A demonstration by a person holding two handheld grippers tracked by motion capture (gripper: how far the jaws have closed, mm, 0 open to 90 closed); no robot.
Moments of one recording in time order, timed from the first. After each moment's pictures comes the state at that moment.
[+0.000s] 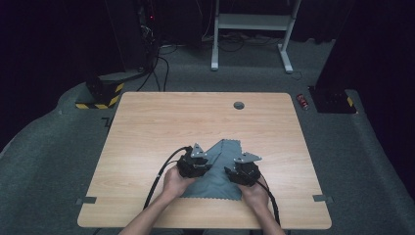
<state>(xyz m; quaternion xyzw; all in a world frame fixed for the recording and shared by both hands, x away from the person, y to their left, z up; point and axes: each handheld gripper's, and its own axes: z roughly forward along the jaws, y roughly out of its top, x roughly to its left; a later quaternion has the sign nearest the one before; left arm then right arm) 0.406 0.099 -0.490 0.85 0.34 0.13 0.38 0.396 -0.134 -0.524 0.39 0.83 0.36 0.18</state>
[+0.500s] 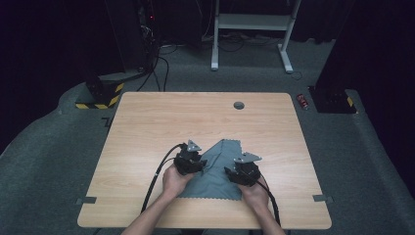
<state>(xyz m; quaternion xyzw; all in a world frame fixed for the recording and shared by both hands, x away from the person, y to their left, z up) 0.418 0.101 -0.504 0.84 0.40 0.13 0.35 0.396 -0.134 -0.524 0.38 0.83 0.36 0.18</state>
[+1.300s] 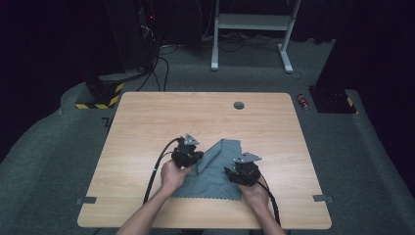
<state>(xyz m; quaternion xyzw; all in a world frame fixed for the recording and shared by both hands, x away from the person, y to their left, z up) 0.433 0.117 -0.479 0.83 0.40 0.14 0.36 0.396 -0.133 -0.524 0.38 0.83 0.36 0.18</state>
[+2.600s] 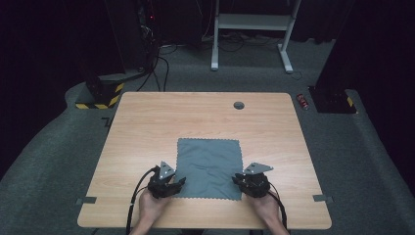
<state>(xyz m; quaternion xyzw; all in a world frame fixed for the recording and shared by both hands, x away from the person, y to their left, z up) 0.335 0.169 -0.522 0.81 0.43 0.19 0.35 0.356 -0.160 -0.513 0.35 0.85 0.37 0.13</state>
